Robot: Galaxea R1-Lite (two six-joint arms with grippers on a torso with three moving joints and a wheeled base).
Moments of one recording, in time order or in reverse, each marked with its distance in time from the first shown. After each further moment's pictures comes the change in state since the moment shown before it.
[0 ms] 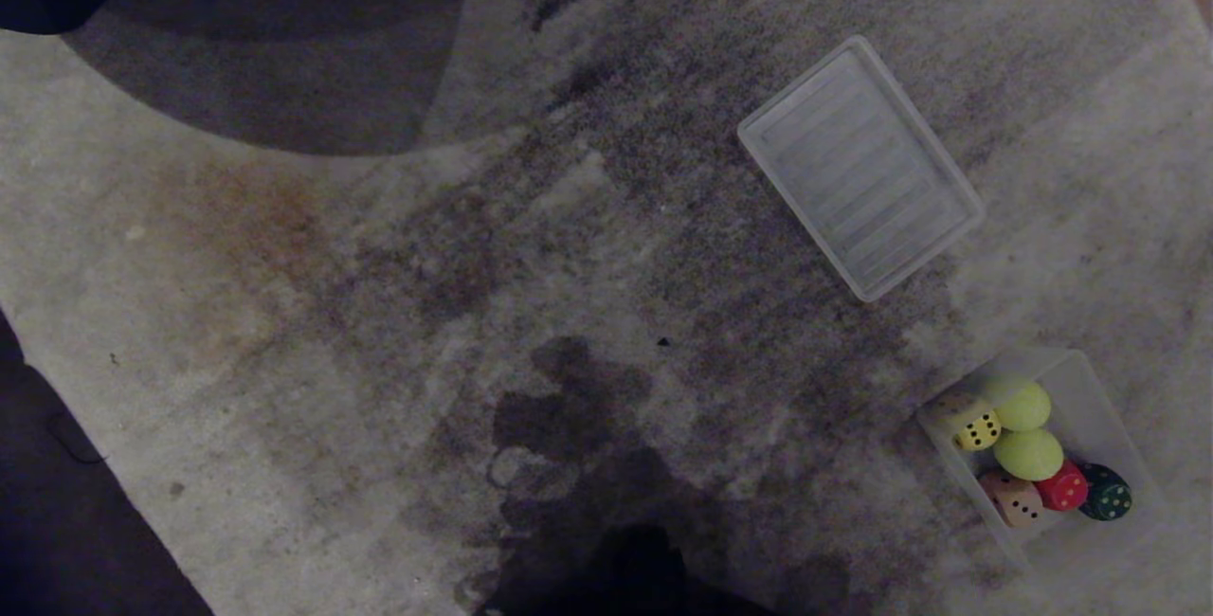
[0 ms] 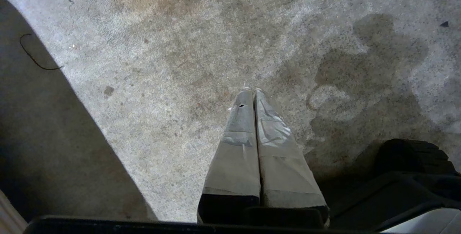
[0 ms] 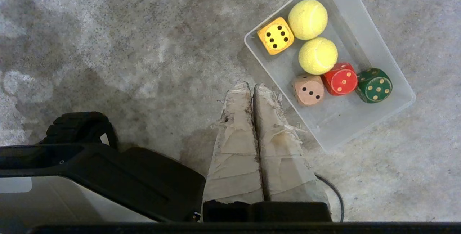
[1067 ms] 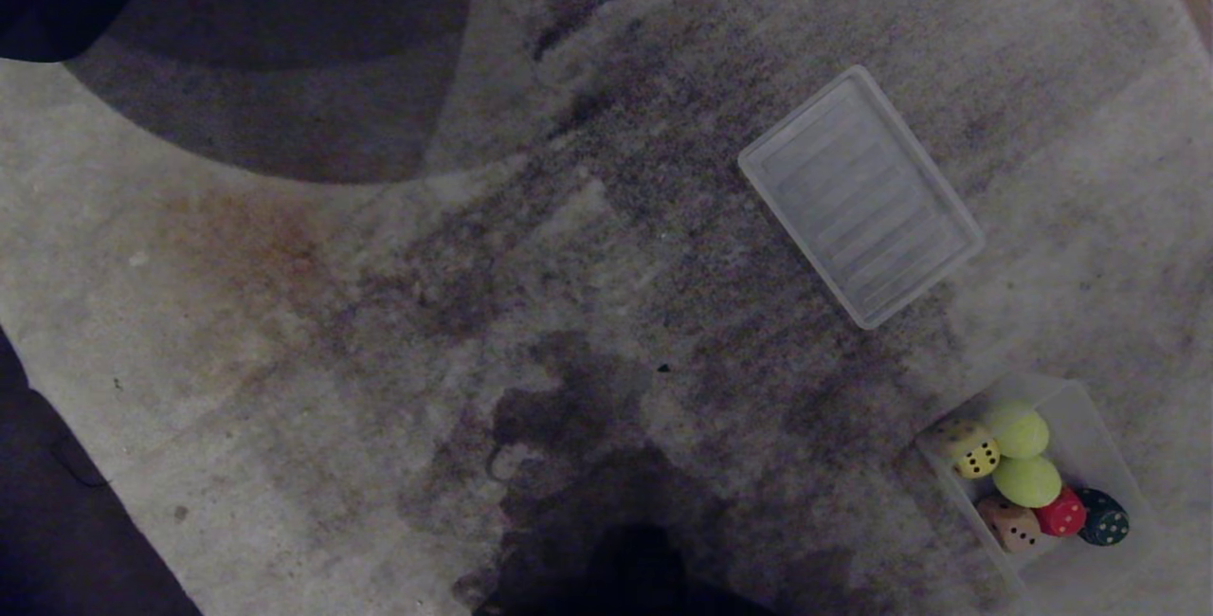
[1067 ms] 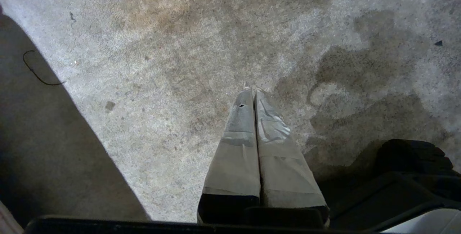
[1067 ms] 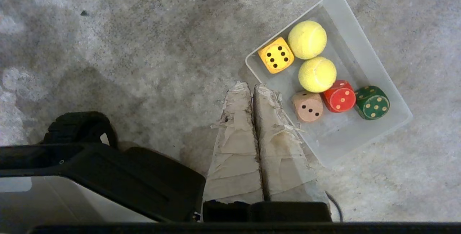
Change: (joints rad) left arm 0.000 0.000 0.000 -0.001 0.002 -0.005; right arm 0.000 0.000 0.000 0.000 0.001 -0.005
